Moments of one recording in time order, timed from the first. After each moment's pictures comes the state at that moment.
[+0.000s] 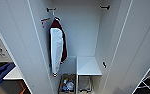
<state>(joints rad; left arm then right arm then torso) 1.41 2.96 -2.63 0.03 0.08 -0.03 -1.54 2.92 -2.53 -0.22 0.08 0.23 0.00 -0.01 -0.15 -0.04</state>
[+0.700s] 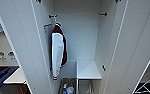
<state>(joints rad) 1.38 2.54 -2.14 0.03 -0.02 -0.06 -1.46 2.57 -2.14 -0.21 0.08 0.24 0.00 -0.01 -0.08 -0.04</state>
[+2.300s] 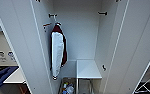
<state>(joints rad) 0.87 2.03 -2.14 -0.02 0.01 -0.45 -0.93 2.28 -2.44 -0.20 0.04 0.70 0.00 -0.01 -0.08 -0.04</state>
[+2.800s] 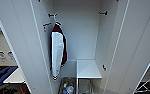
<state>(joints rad) 0.63 2.11 -2.24 -0.04 0.22 -0.45 -0.72 2.23 -2.41 -0.13 -0.10 0.72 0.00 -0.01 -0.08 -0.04</state>
